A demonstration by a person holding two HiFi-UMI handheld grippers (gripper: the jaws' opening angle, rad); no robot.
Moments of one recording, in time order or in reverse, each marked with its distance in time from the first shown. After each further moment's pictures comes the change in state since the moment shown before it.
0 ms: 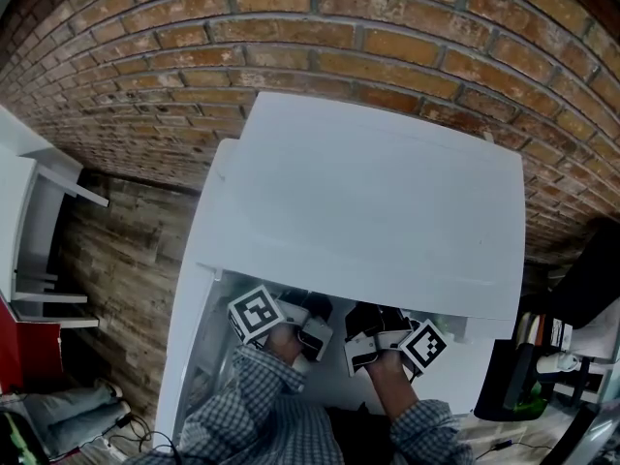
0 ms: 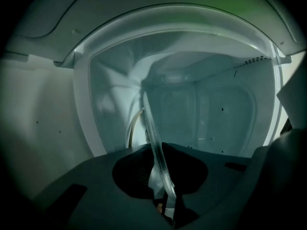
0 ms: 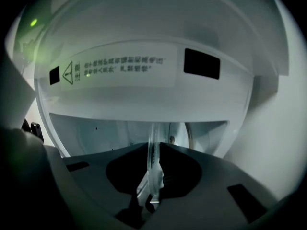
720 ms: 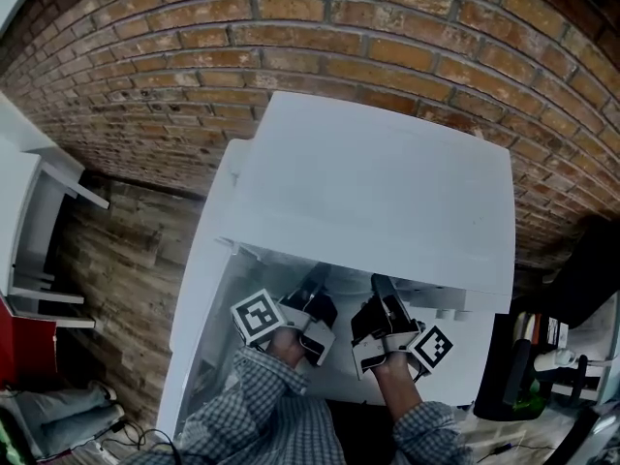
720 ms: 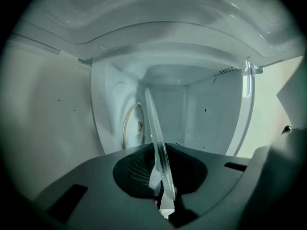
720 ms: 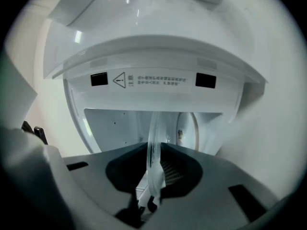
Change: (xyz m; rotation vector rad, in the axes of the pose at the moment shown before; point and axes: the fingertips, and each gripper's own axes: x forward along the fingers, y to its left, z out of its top) left arm -0.034 -0.032 -0.021 -0.089 -0.002 -0.157; right arm -0.036 0.024 -0.017 -0.019 0.027 0.059
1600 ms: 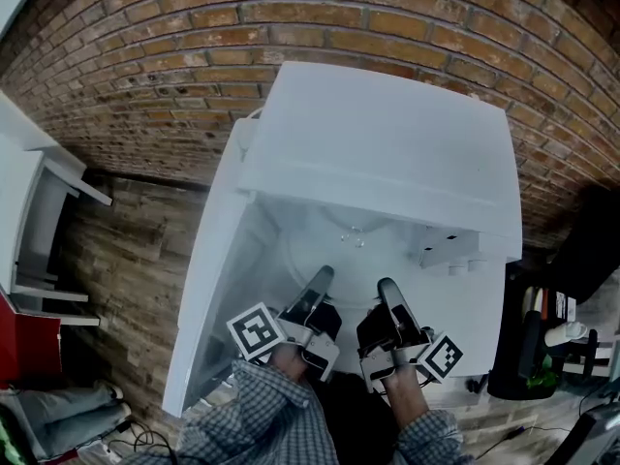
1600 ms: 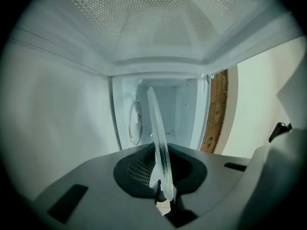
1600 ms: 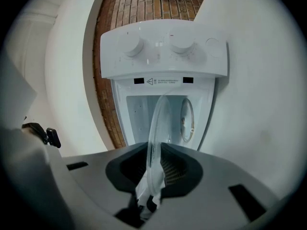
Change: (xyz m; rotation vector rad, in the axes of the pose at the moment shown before) left arm -0.085 -0.021 -0.044 -0.007 0.003 -0.023; right arm -0.080 0.016 -0.051 0.000 0.010 0.098
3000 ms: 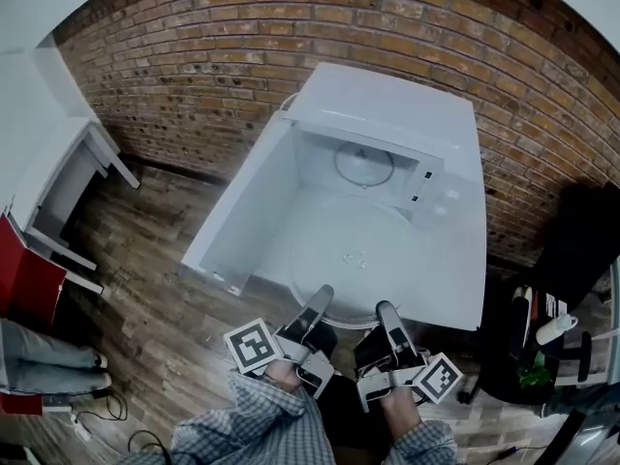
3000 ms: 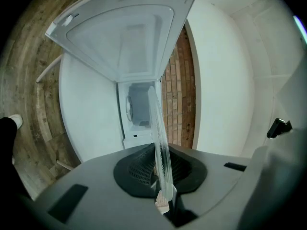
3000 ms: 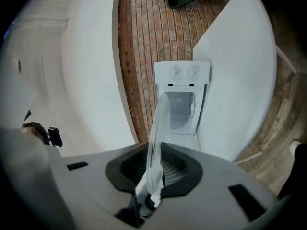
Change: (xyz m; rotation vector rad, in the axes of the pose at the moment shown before) left arm -0.193 -0.066 -0.159 0.086 -0.047 -0.100; right arm -0.224 0.073 -0.086 -0.025 0.090 0.103
